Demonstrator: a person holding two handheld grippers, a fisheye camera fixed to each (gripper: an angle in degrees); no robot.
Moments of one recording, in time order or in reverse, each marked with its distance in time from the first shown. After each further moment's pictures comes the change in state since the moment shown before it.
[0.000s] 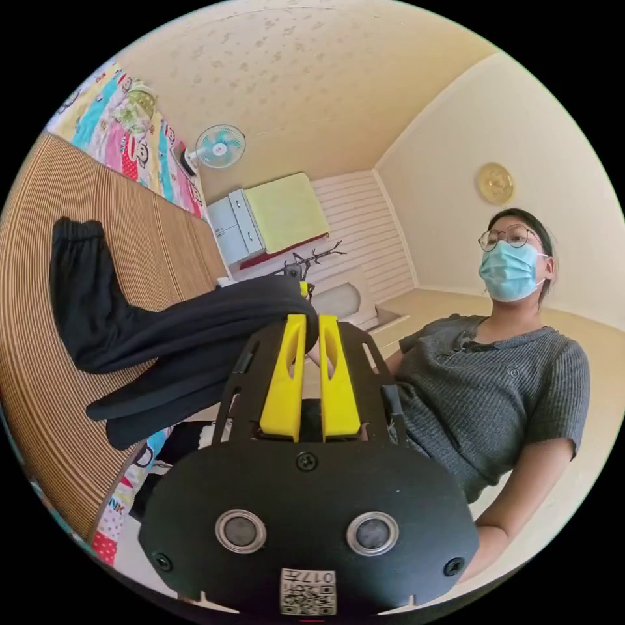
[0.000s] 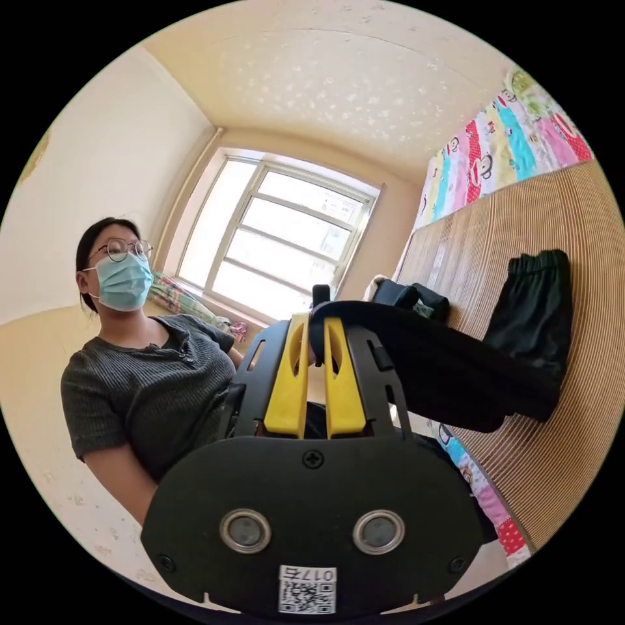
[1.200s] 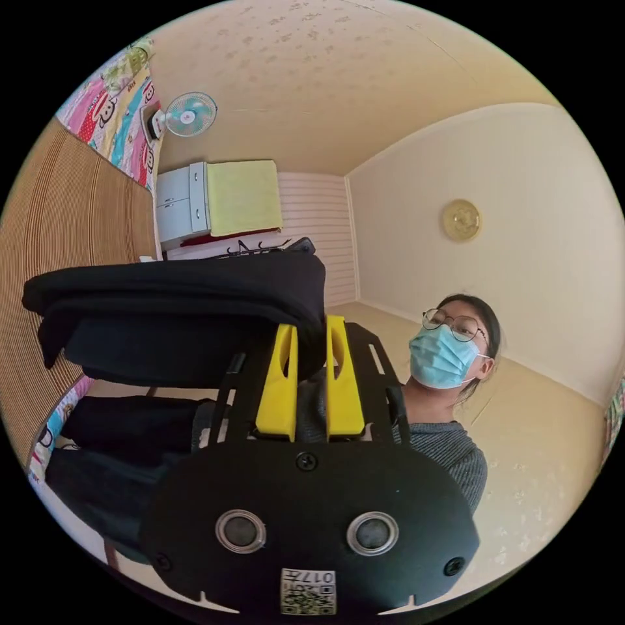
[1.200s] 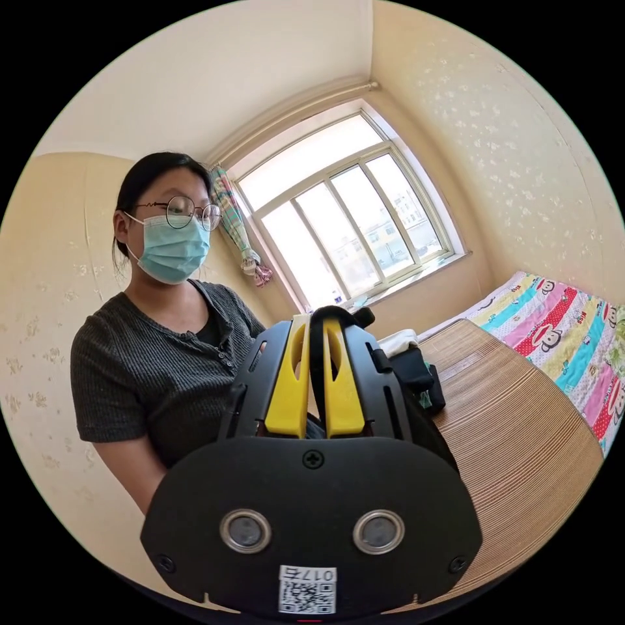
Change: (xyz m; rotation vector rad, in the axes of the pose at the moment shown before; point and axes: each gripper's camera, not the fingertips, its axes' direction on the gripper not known) left arm 0.141 0.100 0.191 0.015 0.294 -0.185; right arm -0.271 0.171 0.229 -0.148 0.013 -0.557
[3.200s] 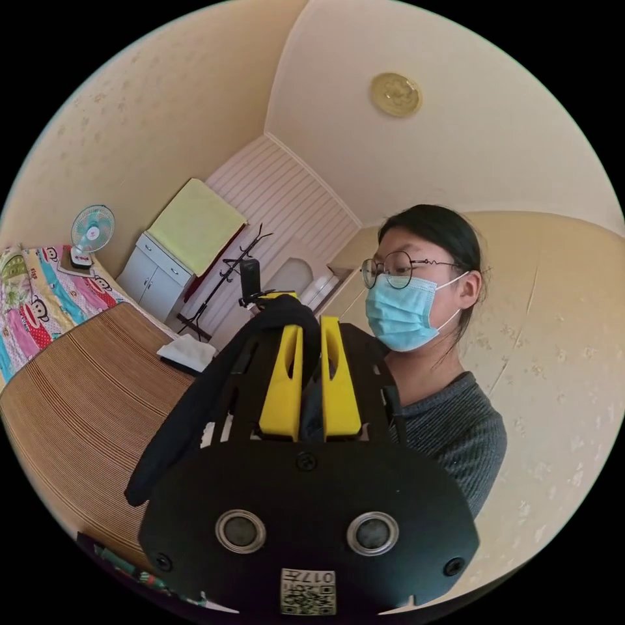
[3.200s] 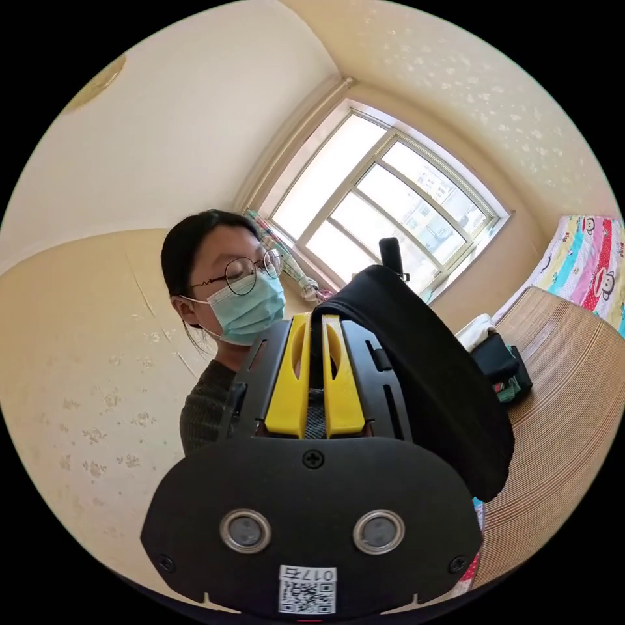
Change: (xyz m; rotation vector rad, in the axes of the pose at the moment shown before) left arm 0.230 -0.069 0.147 -0.256 -0.208 0.573; right arm 0.000 -0.224 -0.148 0.052 -0.288 0.249
